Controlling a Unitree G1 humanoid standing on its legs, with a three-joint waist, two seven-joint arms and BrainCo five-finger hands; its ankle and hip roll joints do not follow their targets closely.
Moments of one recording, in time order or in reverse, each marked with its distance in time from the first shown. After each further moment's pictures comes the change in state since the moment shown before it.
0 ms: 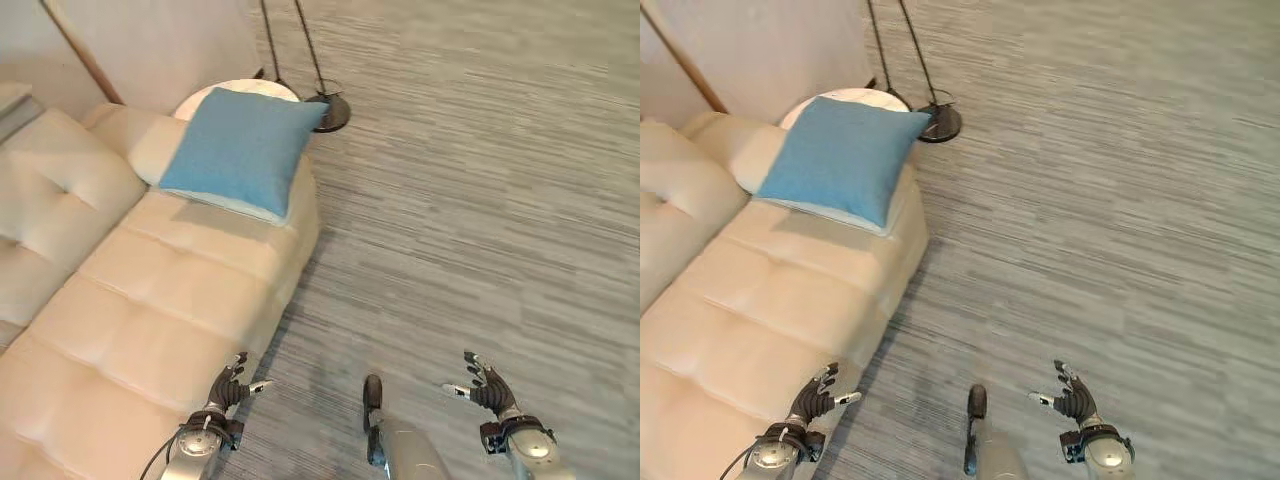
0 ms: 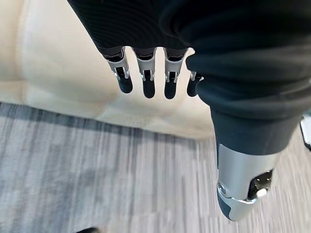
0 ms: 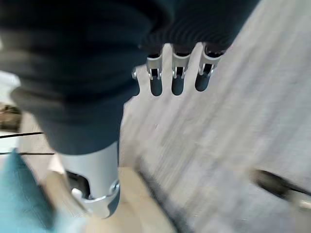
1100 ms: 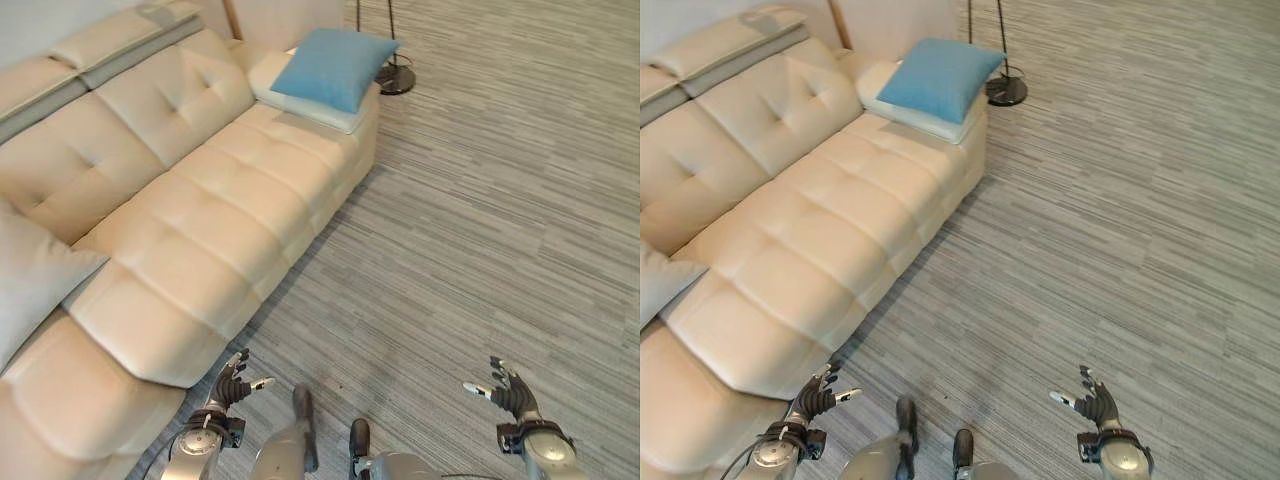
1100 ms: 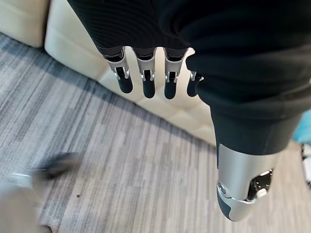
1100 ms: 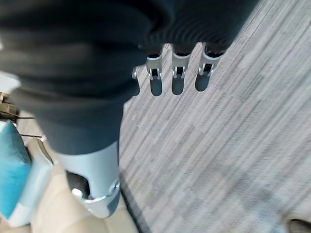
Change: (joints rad) left arm -0.021 0.007 -0.006 0.010 -0.033 -0.006 -0.010; right arm -0.007 0.002 -0.019 0.085 0.050 0.003 -0.048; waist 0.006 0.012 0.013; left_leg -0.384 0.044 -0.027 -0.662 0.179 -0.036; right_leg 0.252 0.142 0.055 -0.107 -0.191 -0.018
